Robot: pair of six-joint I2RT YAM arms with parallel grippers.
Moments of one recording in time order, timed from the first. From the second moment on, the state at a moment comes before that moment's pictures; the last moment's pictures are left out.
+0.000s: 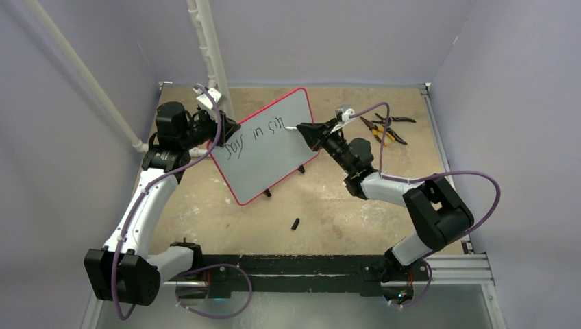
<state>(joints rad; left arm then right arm) -0.12 1.12 1.03 -0.18 0.60 0.11 0.55 1.56 0.69 1.10 -0.14 0.42</state>
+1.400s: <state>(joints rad) -0.12 1.12 1.02 -0.17 0.61 0.11 0.54 1.56 0.75 1.12 -0.09 0.44</state>
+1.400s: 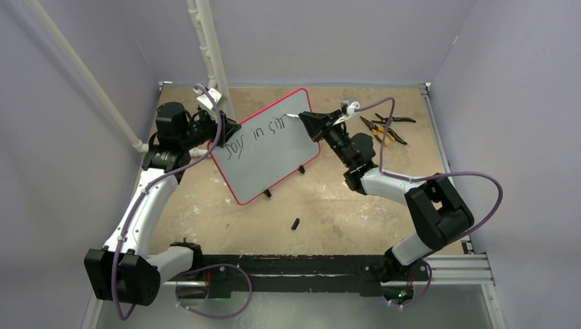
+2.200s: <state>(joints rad) -0.12 1.12 1.02 -0.17 0.61 0.11 0.54 1.56 0.68 1.12 -0.09 0.43</state>
